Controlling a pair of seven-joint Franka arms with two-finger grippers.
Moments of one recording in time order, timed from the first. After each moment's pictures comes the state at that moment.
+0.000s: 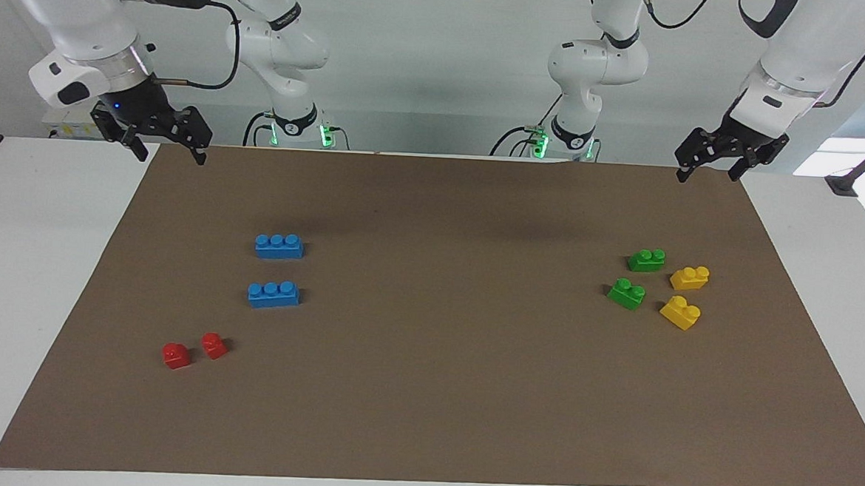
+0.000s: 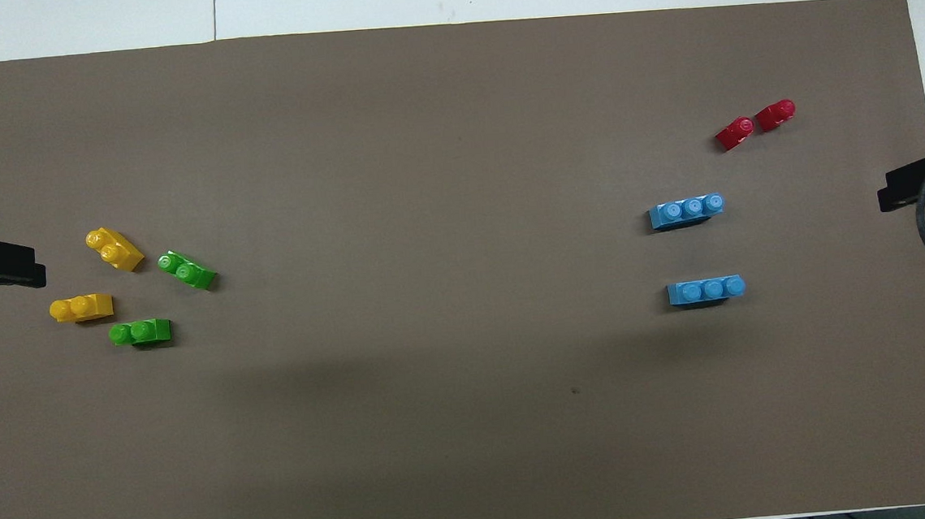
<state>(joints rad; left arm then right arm) 0.01 -0.08 -0.03 -1.64 0.01 1.53 -0.01 -0.09 -0.04 0.03 -1.61 -0.01 1.52 -0.03</state>
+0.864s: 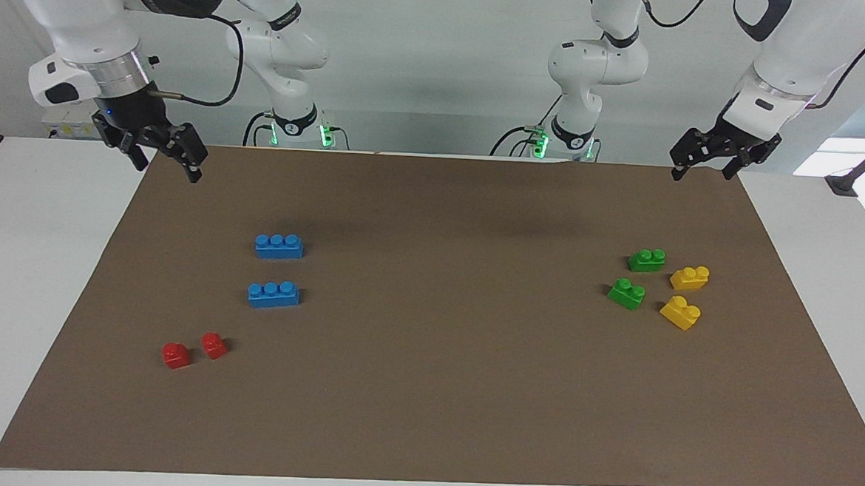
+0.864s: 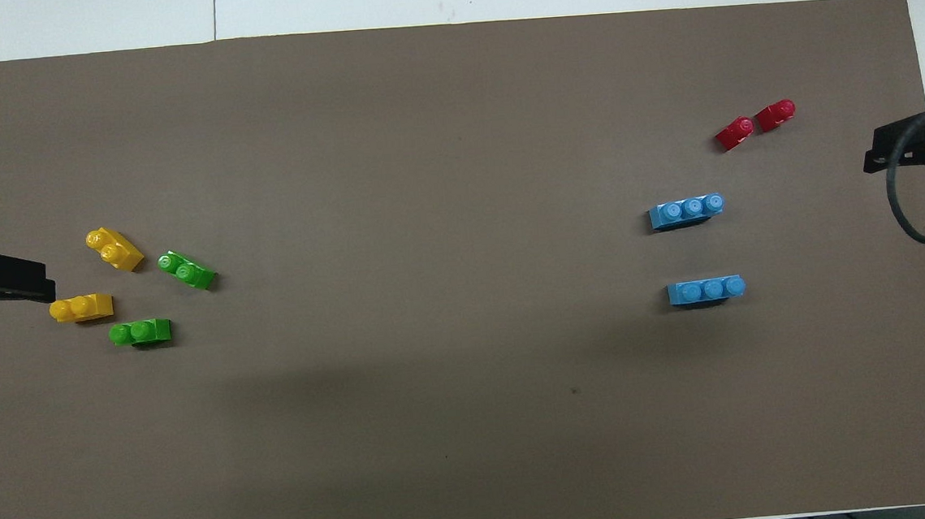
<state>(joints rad) 0.01 -0.11 -0.03 -1.71 0.01 1.53 -0.04 -0.09 -0.04 0.03 -1.66 0.01 1.67 0.35</state>
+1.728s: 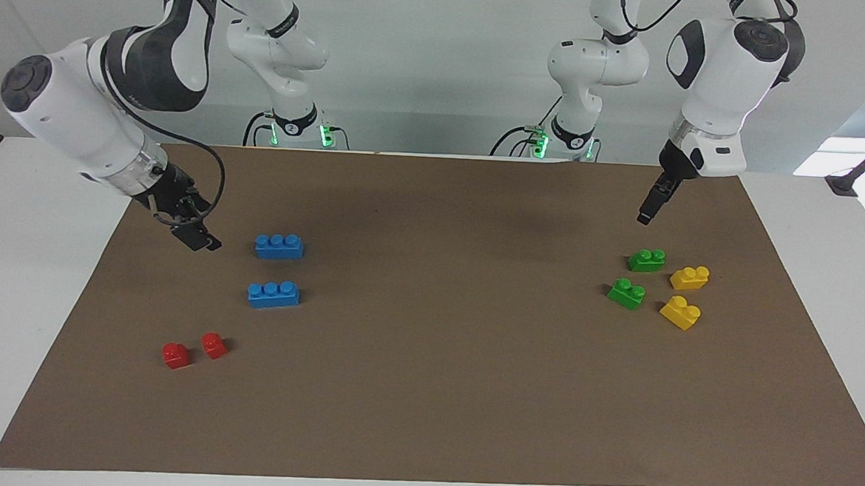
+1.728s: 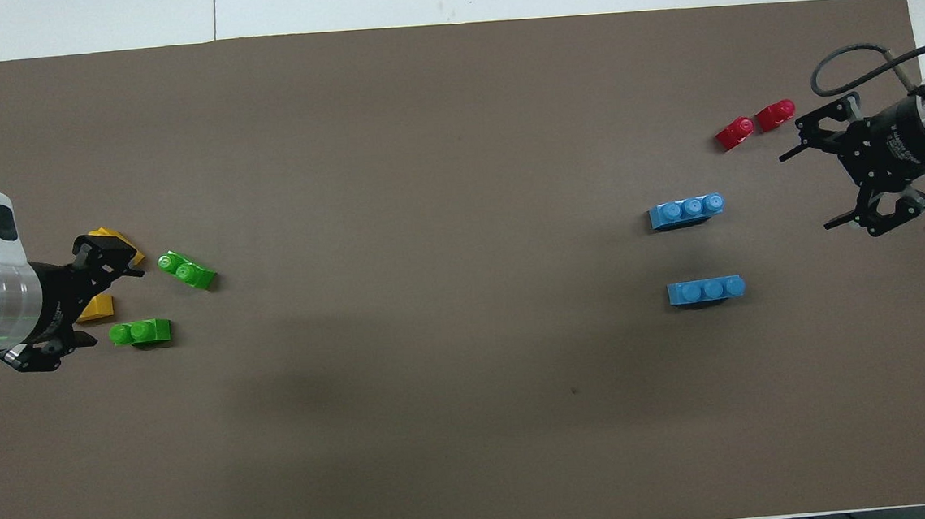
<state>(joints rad) -0.06 -0.21 -0.03 -2.13 0.01 1.98 -0.98 -0.14 0.19 0.02 -1.69 0.26 1.68 1.01</state>
